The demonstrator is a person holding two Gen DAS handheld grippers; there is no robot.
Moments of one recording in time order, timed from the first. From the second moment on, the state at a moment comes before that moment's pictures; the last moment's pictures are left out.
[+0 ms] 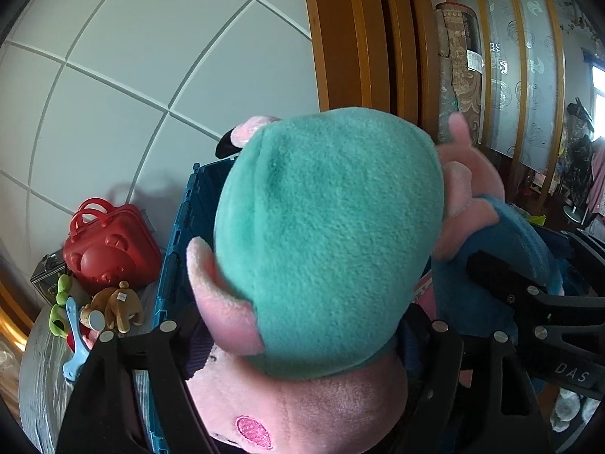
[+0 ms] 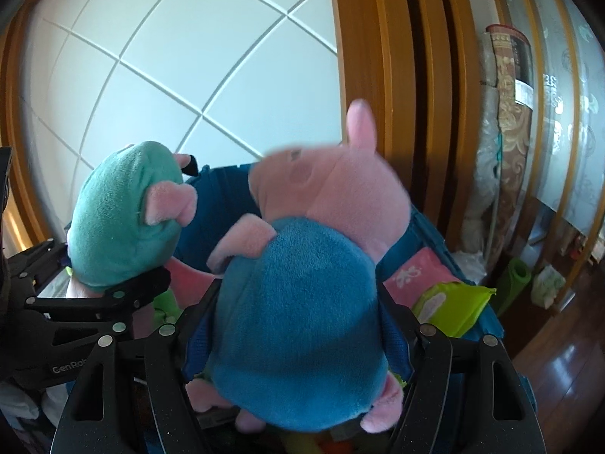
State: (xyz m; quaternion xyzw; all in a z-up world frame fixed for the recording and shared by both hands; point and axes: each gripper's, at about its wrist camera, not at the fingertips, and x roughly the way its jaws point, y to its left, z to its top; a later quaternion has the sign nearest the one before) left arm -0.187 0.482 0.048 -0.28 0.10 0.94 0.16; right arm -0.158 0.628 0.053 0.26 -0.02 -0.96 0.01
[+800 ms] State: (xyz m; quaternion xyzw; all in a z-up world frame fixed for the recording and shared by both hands) left arm -0.150 0.443 0.057 -0.24 0.07 0.96 0.16; right arm -0.119 0.628 0.059 0.24 -0.04 -0.97 0.01
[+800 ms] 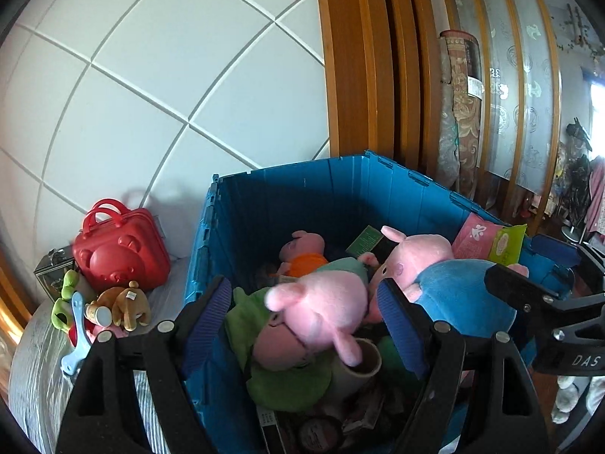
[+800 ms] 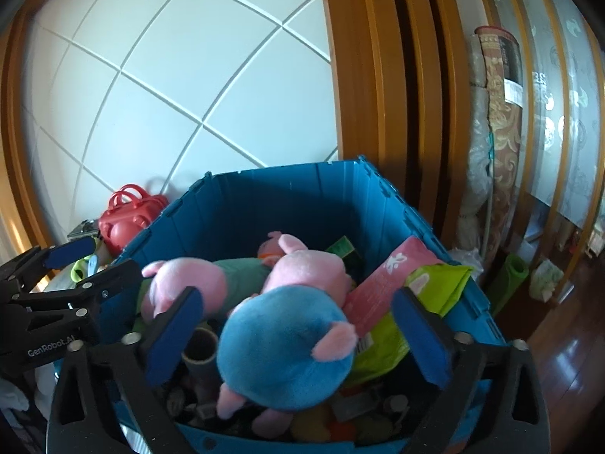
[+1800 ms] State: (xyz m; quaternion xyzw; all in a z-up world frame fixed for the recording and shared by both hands) left arm -0.148 0.249 0.034 -0.26 -0.02 0.96 0.09; right arm -0.098 0.483 0.088 0.15 -0.01 -0.99 0.05
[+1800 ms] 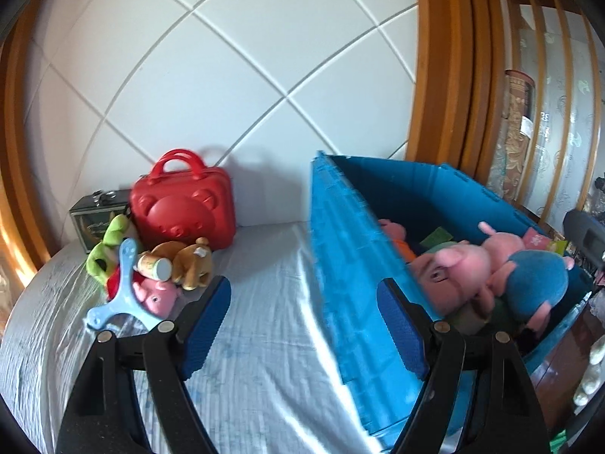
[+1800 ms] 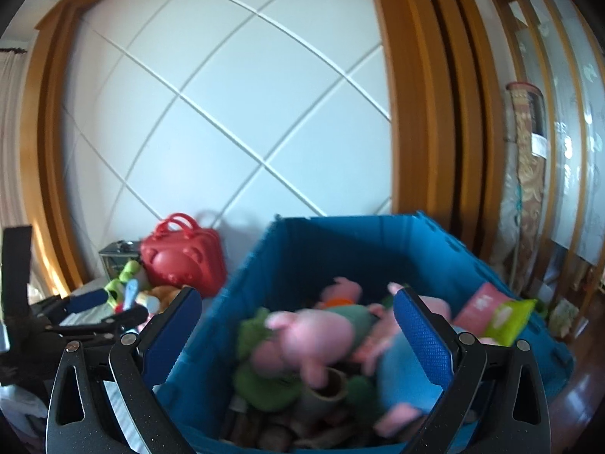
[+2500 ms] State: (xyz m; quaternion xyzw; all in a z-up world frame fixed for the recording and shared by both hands) left arm -0.222 -0.035 -0.087 -0.40 -0.07 0.91 -0.08; right arm -0.233 0.206 0.003 0.28 0.02 -0.94 0.18
